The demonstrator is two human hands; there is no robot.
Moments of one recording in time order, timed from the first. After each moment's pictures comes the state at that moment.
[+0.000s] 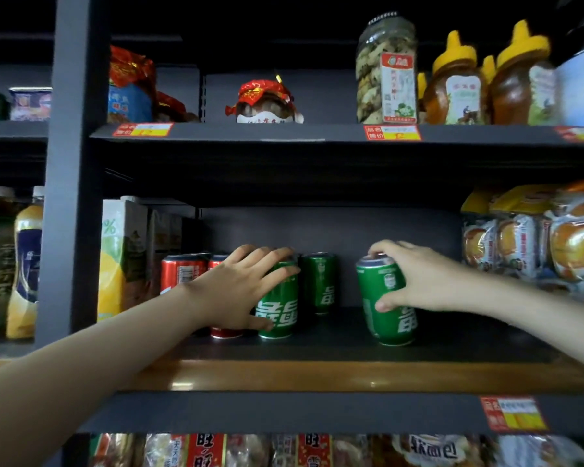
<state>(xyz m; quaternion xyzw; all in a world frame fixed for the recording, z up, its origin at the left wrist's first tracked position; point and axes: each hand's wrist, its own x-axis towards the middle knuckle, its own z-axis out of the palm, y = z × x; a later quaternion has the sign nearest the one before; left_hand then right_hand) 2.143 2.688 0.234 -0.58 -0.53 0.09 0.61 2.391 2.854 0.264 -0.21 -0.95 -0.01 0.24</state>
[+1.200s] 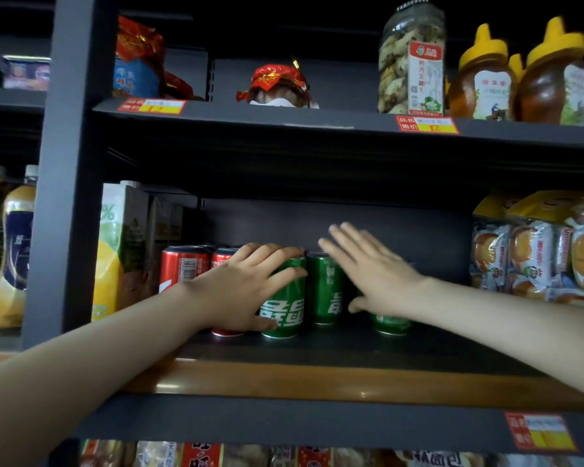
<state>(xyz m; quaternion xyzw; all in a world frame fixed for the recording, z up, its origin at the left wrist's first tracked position) 2.139 2.687 0.226 -0.61 -0.55 0.06 0.57 2.314 2.873 0.249 -0.13 -0.91 -0.32 0.22</state>
